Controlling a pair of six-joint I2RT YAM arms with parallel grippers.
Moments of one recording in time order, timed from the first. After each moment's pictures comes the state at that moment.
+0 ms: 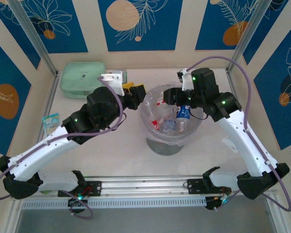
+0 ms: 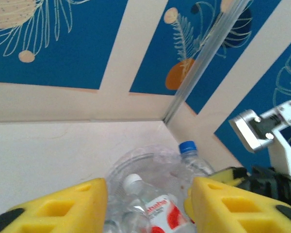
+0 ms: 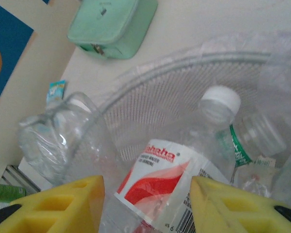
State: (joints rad) left arm -0.96 1.24 1.42 -0.35 -0.38 -0.49; right arm 0.50 1.23 1.47 -0.91 -0.26 0.40
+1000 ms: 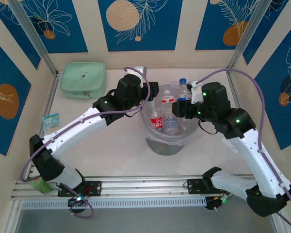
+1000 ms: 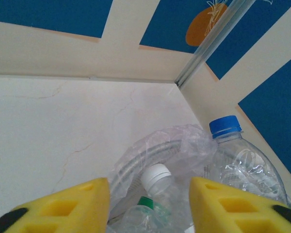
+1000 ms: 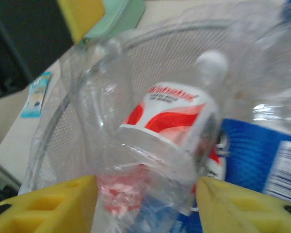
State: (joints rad) left arm -0.85 1.52 1.50 -0.33 -0.21 -0.57; right arm 0.48 1.00 1.37 -0.97 -0.14 0.34
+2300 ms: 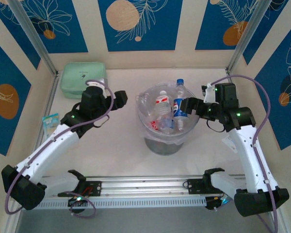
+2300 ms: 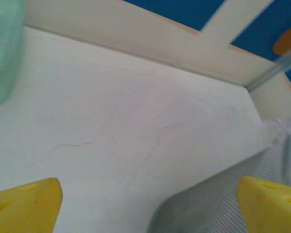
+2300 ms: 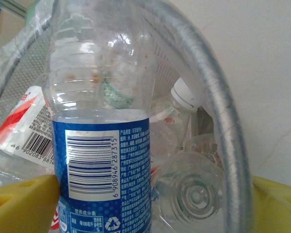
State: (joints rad) left arm -0.52 1.12 1.07 -0.40 -0.12 -0.60; right arm 0.18 1.04 1.22 -0.96 -0.39 0.43
